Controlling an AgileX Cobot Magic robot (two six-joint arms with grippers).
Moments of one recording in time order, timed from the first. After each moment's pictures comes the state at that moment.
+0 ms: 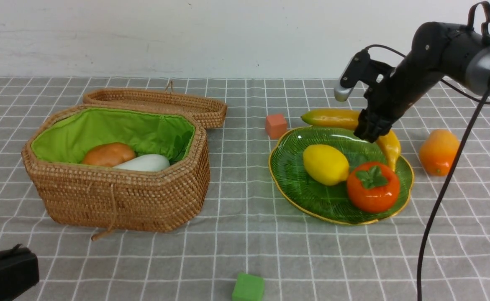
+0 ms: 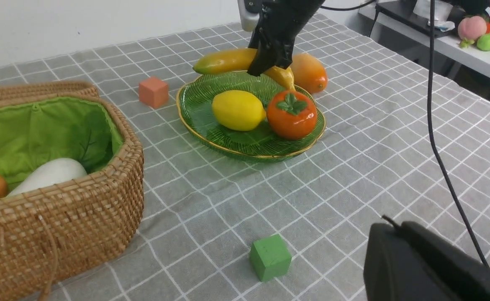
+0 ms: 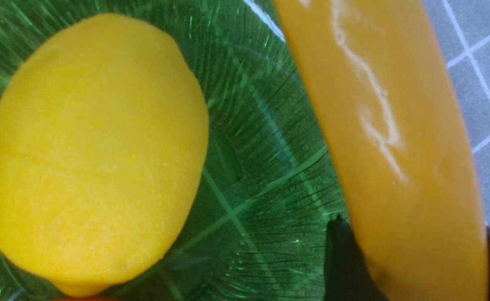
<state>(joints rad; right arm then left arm) 0.12 2.28 -2.07 0.19 0.93 -0.99 -0.50 0.38 -0.66 -0.36 0.65 0.18</state>
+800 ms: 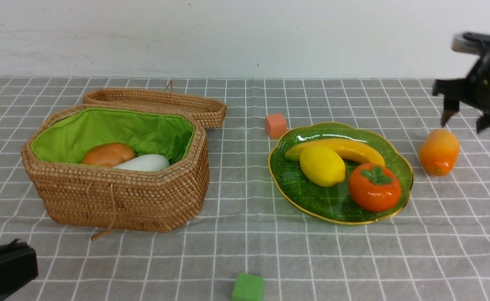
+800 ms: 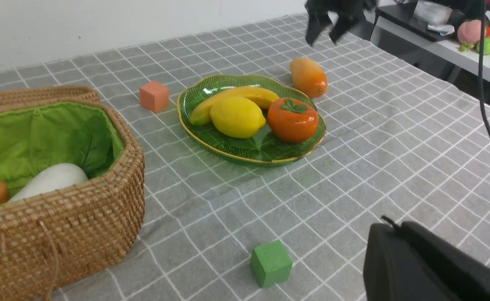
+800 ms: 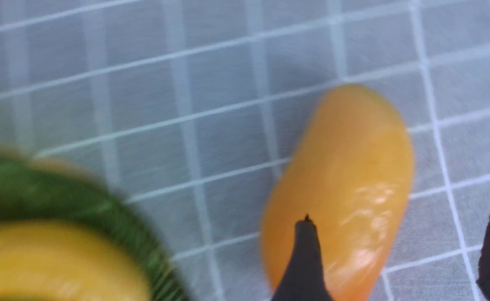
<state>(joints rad) -0.12 2.23 -2.08 0.04 1.08 0.21 -0.50 0.38 -0.66 -0.36 0.63 0.18</state>
